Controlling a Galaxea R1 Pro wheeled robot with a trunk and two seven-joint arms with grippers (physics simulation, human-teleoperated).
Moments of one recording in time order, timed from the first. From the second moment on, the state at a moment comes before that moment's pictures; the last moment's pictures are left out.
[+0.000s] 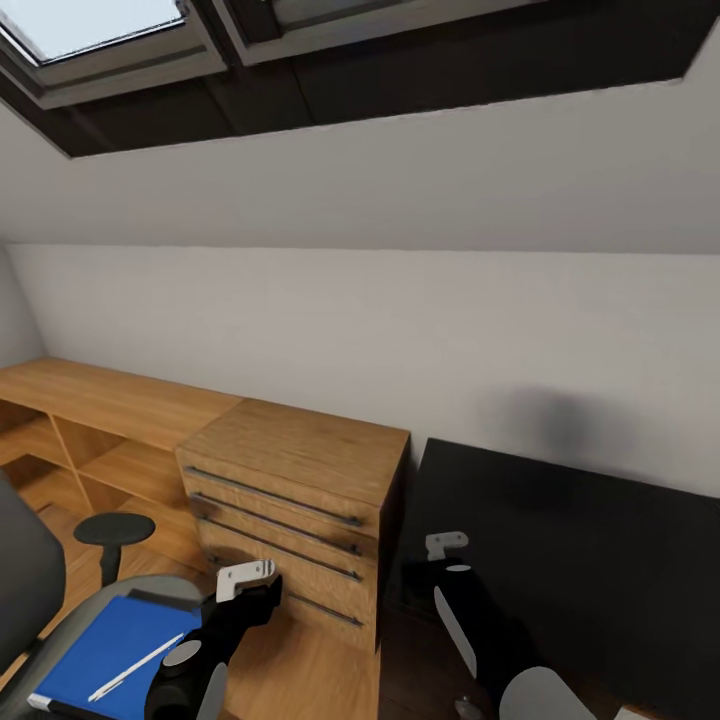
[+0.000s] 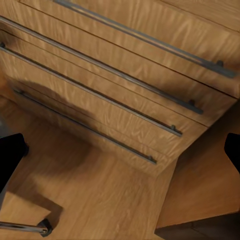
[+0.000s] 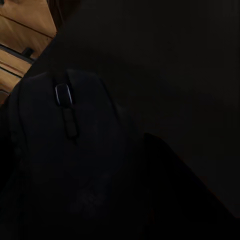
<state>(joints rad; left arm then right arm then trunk) -0.07 -0.14 0.00 -1.46 0.07 0.48 0.12 -0.53 0.13 0.14 -0.72 0.00 0.46 -0.11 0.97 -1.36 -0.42</state>
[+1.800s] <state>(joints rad) -0.07 -0.14 0.00 -1.44 0.07 0.48 0.12 -0.53 0.13 0.13 -0.72 0.00 0.46 -0.11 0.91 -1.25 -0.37</state>
